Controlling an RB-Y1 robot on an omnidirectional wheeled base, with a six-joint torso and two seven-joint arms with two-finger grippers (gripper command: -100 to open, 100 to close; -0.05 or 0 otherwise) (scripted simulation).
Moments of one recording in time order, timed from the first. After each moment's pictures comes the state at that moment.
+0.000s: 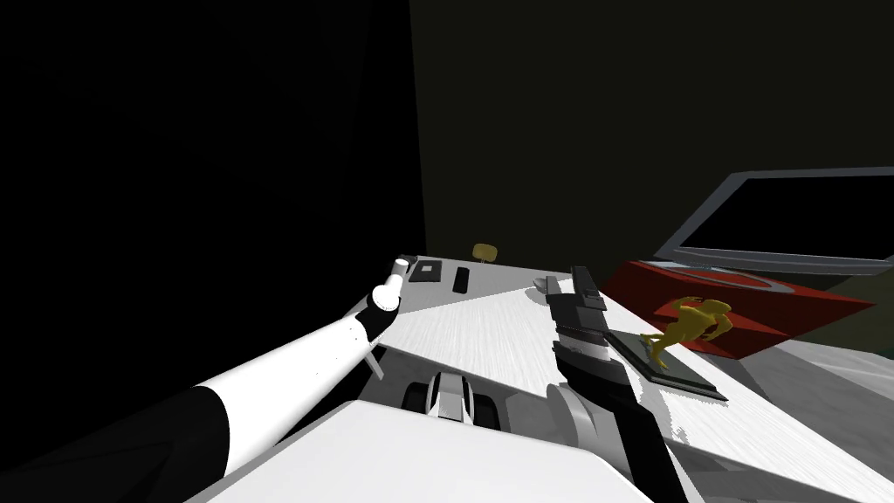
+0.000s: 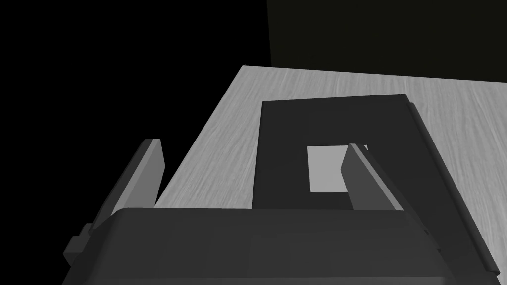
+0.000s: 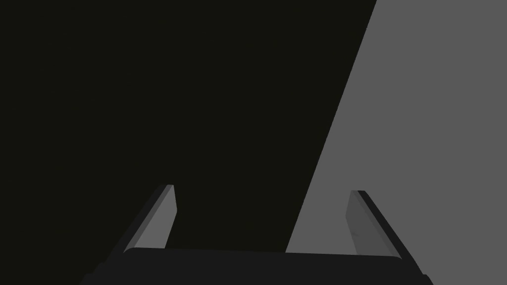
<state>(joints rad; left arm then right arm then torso) -1.07 0.13 1.09 -0.58 0.46 0.12 0.24 0.47 -0.03 -0.01 -2.35 -0.05 -0.41 0.14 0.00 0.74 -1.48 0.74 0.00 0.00</state>
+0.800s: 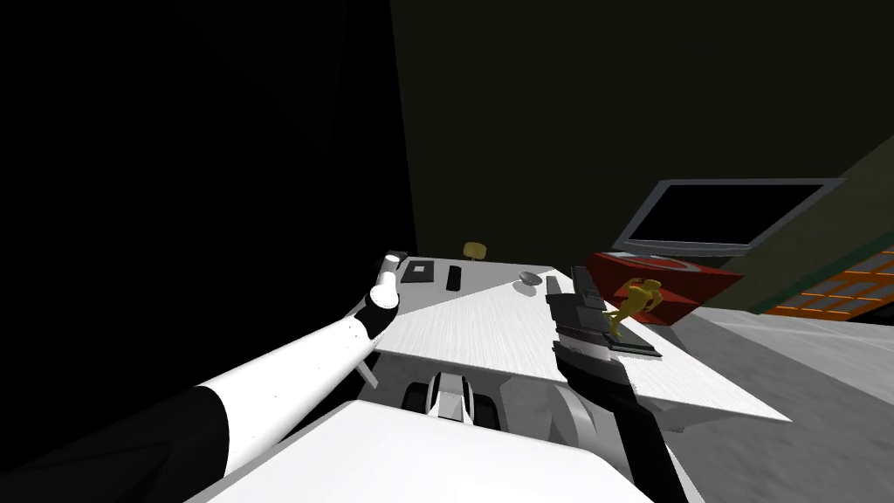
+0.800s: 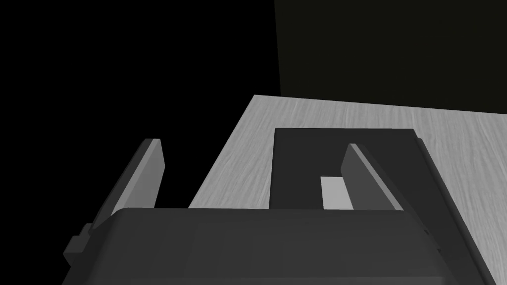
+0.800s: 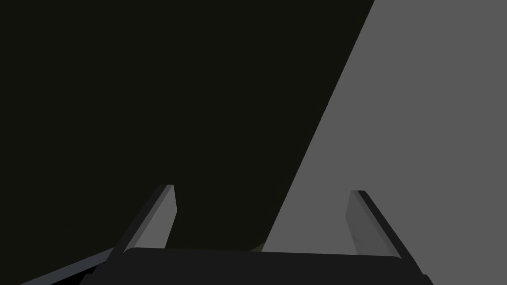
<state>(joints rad) -1.07 0.12 1.21 -0.78 0.32 0.19 0.29 0.47 -0.03 -0.01 -2.35 -0.05 -0.41 0.14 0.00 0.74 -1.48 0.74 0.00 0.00</state>
